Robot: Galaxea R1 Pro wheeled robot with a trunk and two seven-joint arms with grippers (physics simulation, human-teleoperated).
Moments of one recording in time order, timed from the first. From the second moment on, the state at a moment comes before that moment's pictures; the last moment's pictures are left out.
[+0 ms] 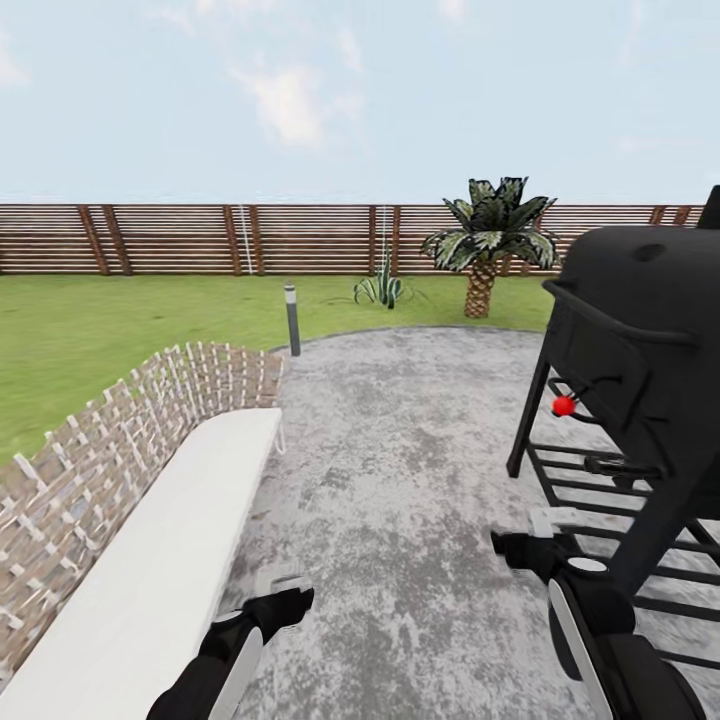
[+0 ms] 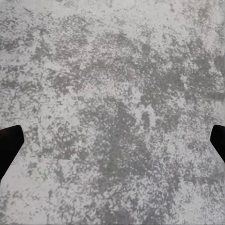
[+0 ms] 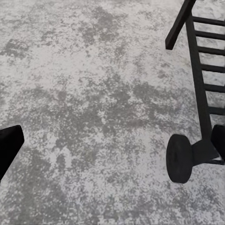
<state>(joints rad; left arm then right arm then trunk) -0.31 -0.10 -0.11 -0.98 0.29 0.45 0.12 -0.25 -0.07 -0.04 -1.57 0.00 0.82 -0.05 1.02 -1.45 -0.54</state>
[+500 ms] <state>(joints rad) -0.31 -0.10 -0.11 -0.98 0.29 0.45 0.12 -0.25 -0.07 -0.04 -1.57 0.00 0.82 -0.05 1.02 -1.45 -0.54</state>
